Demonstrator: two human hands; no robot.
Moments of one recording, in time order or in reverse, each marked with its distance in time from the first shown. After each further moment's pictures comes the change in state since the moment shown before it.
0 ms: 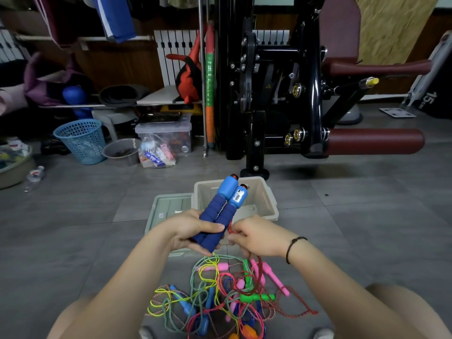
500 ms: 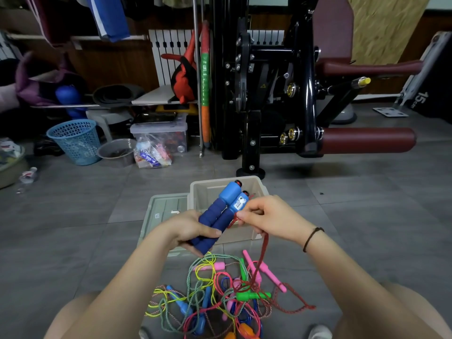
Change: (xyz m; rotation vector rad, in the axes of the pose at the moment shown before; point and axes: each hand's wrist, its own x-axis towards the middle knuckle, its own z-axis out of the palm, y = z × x) left_hand 0.009 -0.003 0.004 0.202 0.056 -0.018; right_hand -0.019 0.013 -0.031 0.287 0.297 -0.002
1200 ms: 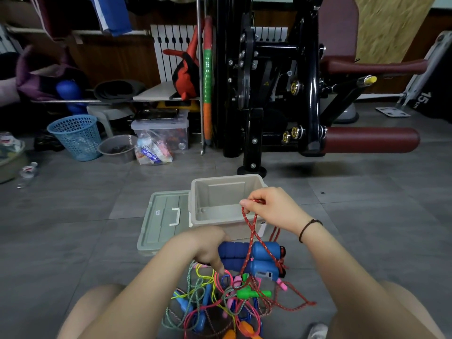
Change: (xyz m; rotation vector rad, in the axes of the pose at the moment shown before) left_hand -0.009 0.010 0.033 1.057 -0.136 0.128; right_hand 0.018 0.008 -0.002 -0.093 0.082 -0.003
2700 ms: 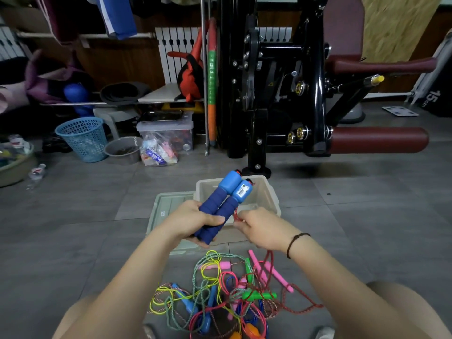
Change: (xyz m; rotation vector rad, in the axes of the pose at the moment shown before) left_hand -0.024 -0.024 -0.020 -1.151 0.382 -0.146; right_hand -0.004 -0.020 0.034 -0.373 -0.223 -0.050
